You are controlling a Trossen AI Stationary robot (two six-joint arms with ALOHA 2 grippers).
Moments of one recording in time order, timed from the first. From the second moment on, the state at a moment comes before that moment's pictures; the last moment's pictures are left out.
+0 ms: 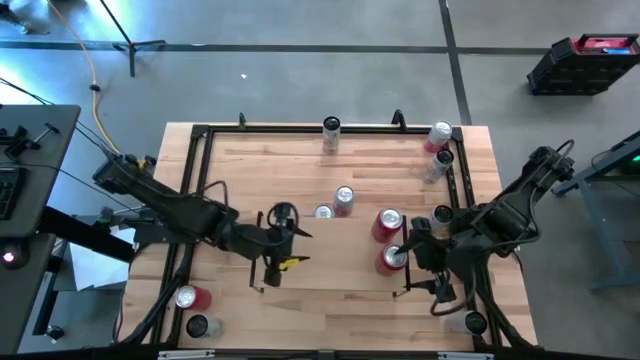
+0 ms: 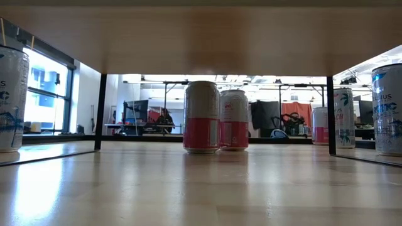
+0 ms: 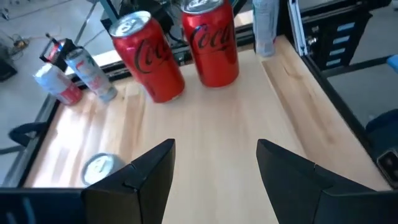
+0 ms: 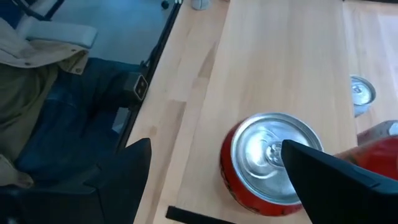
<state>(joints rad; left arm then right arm) -0.46 1.41 1.30 -0.44 -0.44 0.03 0.74 1.22 1.33 -0.89 0.33 0.38</state>
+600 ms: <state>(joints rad) -0.27 1.31 1.30 -0.53 -0.42 0.23 0.71 1.23 1.33 -0.88 0.33 0.51</state>
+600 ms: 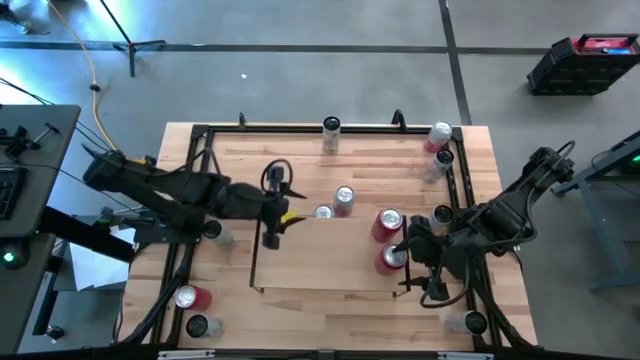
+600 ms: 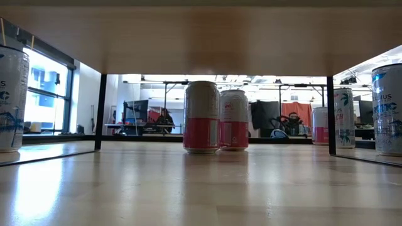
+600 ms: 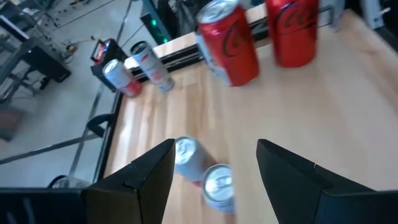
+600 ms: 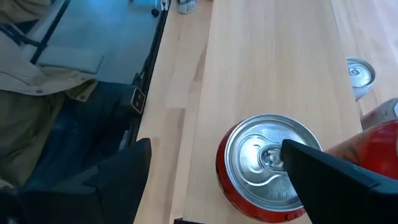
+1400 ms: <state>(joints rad) 0.12 1.11 0.99 -0.35 0.02 0.45 0.73 1.20 1.33 -0.81 0.44 0.84</state>
